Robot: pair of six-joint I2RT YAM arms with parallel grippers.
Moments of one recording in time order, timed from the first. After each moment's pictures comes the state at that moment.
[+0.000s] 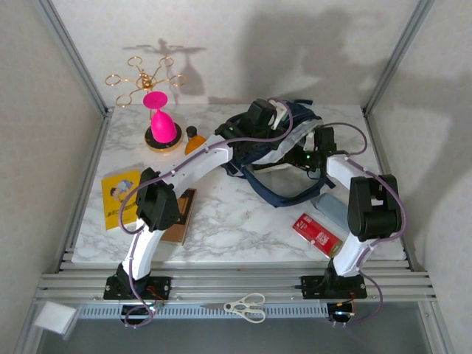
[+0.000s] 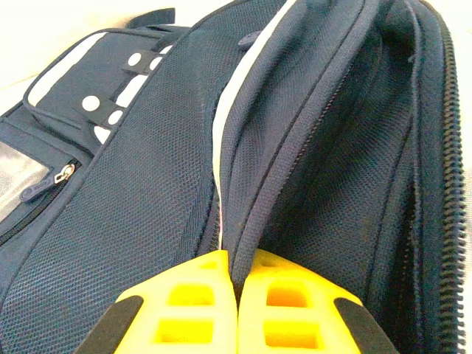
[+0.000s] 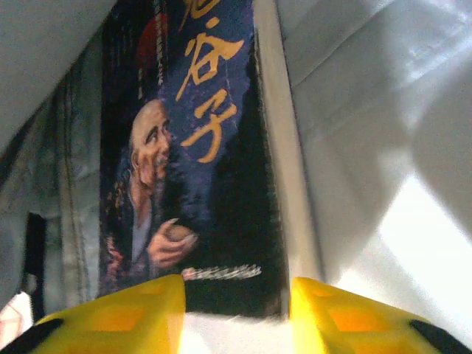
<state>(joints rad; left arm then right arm) -0.76 2.17 2.13 -0.53 0.01 -0.18 0.13 1.73 1.08 -0.22 -0.42 0.41</state>
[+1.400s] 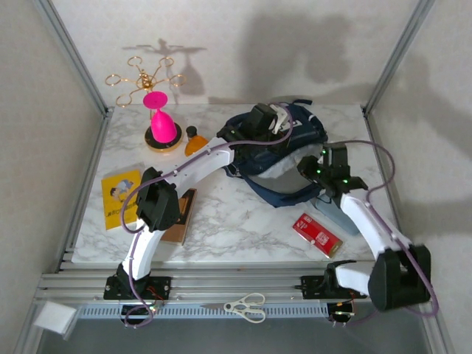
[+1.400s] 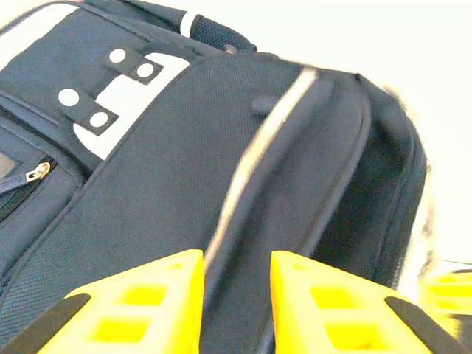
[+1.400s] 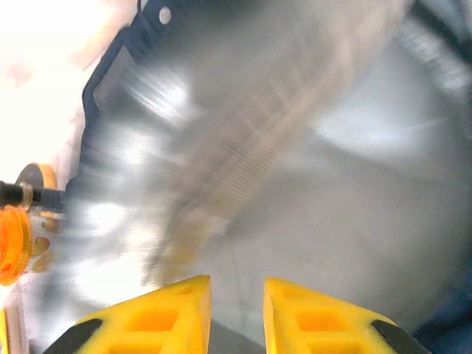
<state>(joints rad) -0.76 2.17 2.07 -0.50 0.10 -0.26 0.20 1.16 0.84 -0.38 -0.10 0.72</state>
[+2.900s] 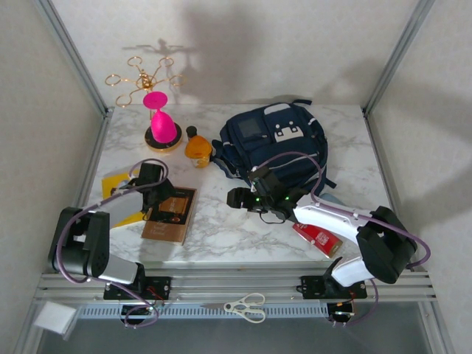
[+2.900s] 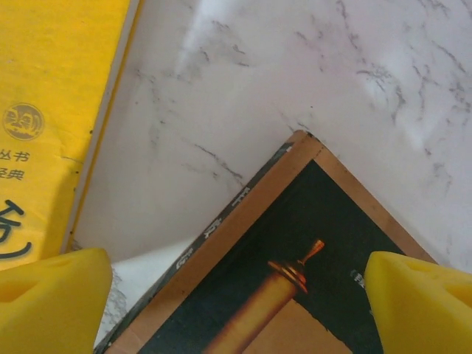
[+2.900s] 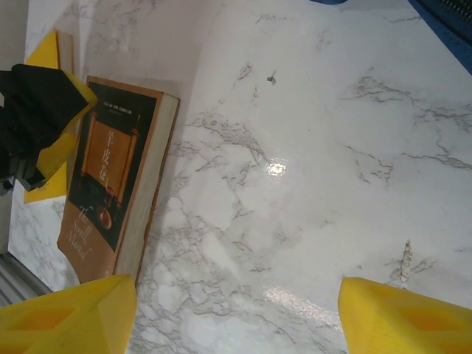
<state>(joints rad) -0.12 1.44 0.64 -0.27 -0.15 -0.76 0.84 1.44 0.83 -0.17 -0.16 0.83</state>
